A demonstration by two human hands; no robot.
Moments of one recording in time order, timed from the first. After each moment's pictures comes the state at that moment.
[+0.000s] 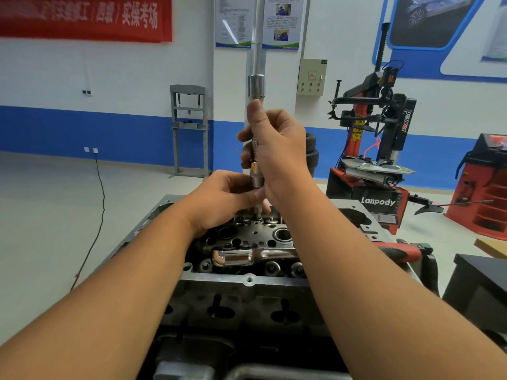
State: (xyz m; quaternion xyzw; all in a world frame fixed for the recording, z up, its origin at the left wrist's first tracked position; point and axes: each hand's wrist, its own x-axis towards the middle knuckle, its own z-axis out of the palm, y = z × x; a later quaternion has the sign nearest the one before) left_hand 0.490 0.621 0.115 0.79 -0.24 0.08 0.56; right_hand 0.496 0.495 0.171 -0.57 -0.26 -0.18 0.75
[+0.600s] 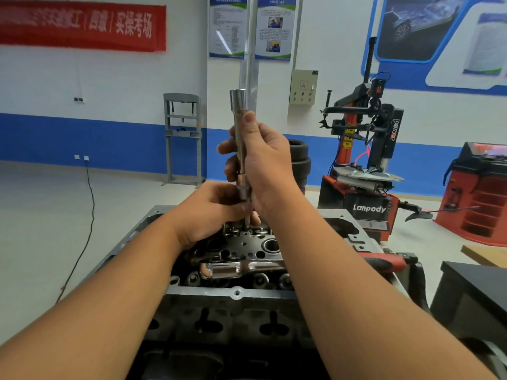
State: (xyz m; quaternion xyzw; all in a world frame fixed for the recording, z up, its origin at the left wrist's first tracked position) left_hand 0.494 0.625 0.112 0.78 -0.26 0.08 0.57; right_hand 0.489 0.495 0.174 -0.58 -0.27 -0.13 0.76
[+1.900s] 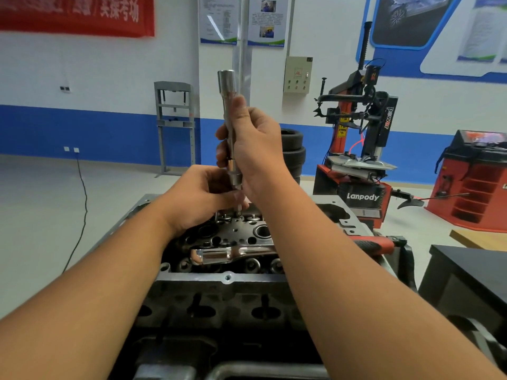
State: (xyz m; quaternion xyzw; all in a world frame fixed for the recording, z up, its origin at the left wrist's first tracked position) left_hand 0.491 0.623 0.113 0.79 -0.24 0.11 0.56; right_hand 0.486 0.496 0.176 -0.58 -0.25 -0.14 0.77
